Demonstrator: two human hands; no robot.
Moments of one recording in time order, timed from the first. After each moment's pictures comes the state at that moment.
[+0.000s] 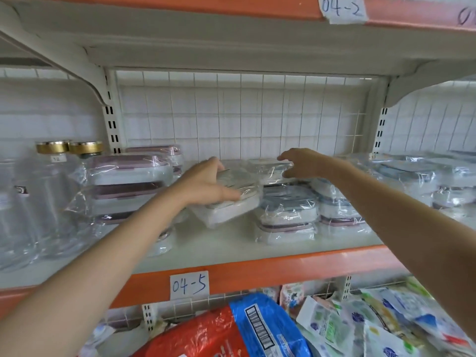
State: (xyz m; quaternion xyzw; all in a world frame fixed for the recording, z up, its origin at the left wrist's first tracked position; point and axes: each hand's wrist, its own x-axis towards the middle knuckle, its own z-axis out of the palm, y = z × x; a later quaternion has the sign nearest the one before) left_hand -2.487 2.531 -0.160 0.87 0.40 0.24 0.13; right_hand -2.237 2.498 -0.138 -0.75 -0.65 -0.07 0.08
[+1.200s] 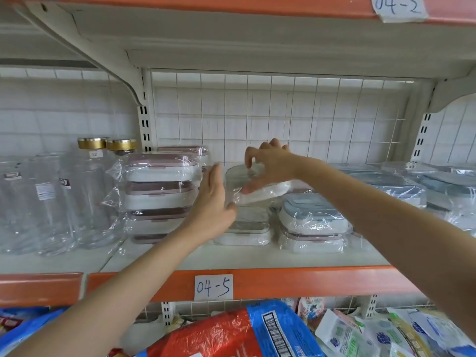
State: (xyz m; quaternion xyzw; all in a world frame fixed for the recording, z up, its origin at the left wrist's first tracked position) left_hand -2.514 2.523 -0.210 0.84 0.38 0.37 0.13; right_hand -2.325 2.548 -0.133 -0.63 -0.76 -0.12 0.09
